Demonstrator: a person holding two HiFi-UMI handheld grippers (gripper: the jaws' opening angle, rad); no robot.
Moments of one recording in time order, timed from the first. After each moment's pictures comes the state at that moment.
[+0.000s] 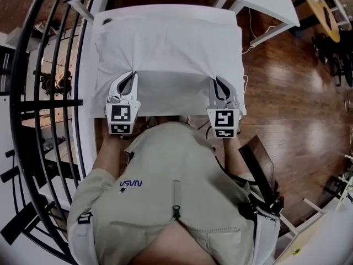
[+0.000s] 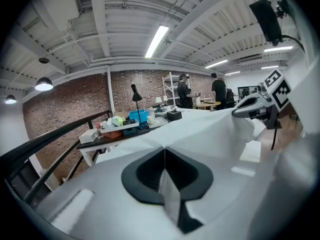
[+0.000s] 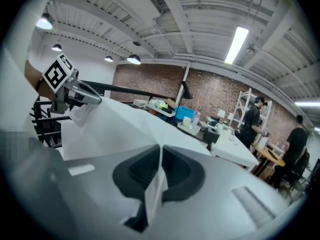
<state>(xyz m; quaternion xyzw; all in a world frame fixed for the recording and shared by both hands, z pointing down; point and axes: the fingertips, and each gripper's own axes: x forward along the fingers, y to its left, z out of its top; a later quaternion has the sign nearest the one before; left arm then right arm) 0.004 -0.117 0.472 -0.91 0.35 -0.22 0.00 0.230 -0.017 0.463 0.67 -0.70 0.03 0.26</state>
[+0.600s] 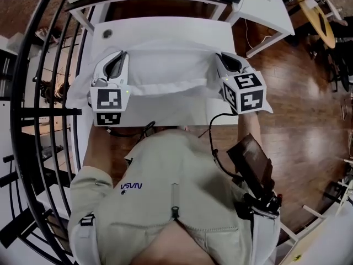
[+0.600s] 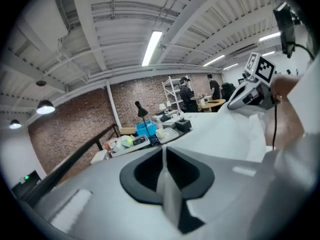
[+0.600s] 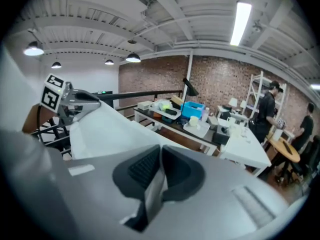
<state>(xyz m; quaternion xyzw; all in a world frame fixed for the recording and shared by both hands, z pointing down) 0.015 -0.170 0.346 -0.90 0.37 -0.21 0.09 0.254 -0.091 0.358 0.62 -0.73 0.12 0.26</state>
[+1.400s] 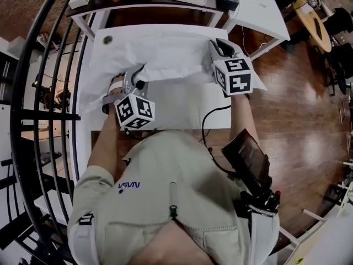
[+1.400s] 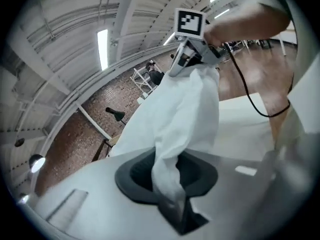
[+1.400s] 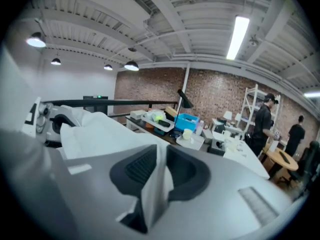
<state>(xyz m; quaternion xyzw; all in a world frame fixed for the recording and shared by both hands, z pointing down) 0.068 -0.145 0.434 -0.85 0.28 -0.37 0.27 0.278 -0.152 0.346 0.64 -0.73 0.05 0.23</state>
